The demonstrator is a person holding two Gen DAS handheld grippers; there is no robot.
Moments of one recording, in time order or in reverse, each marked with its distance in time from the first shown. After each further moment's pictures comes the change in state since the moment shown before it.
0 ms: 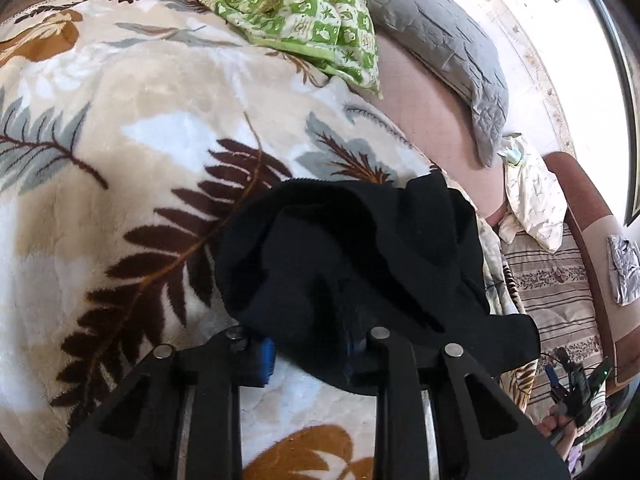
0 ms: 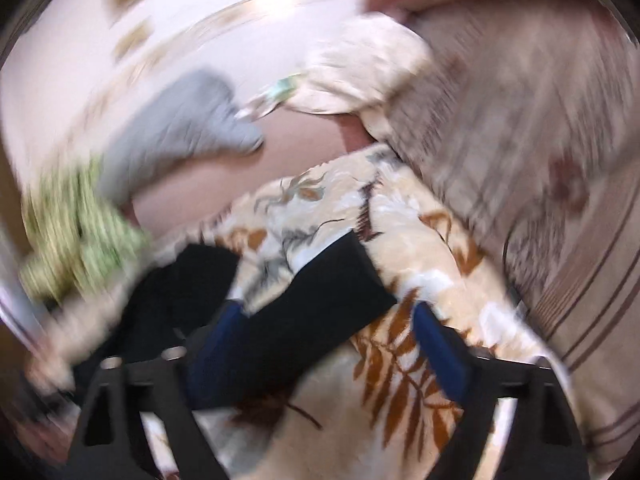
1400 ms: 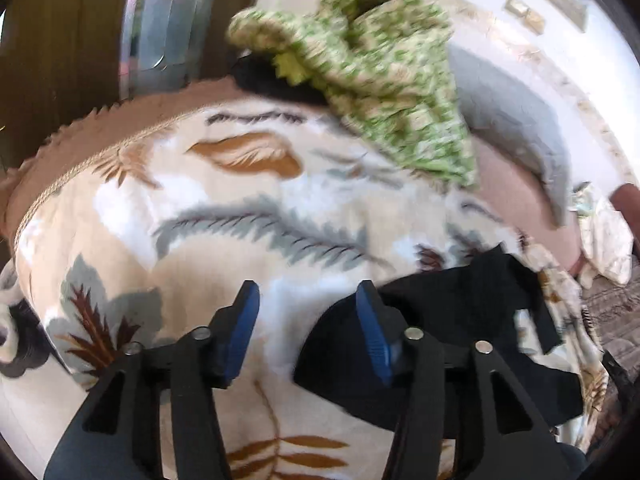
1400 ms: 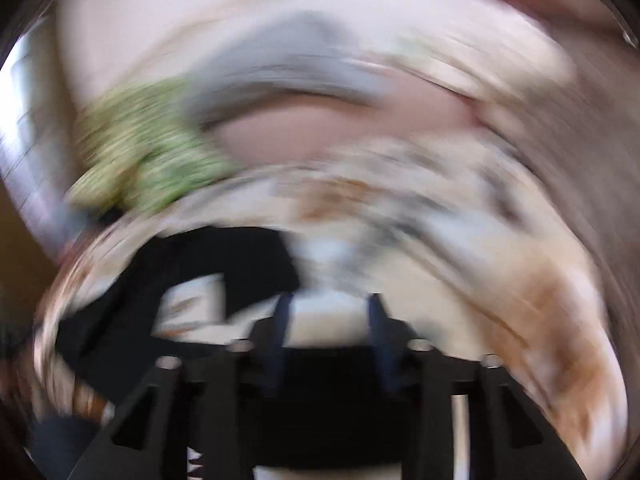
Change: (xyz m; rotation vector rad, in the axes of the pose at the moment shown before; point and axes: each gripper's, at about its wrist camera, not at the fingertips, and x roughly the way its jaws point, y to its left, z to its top) left arm -0.169 0.062 -0.021 0.040 -0.318 0.352; right arm 0.034 0.136 -0.034 -0.477 0.120 0.245
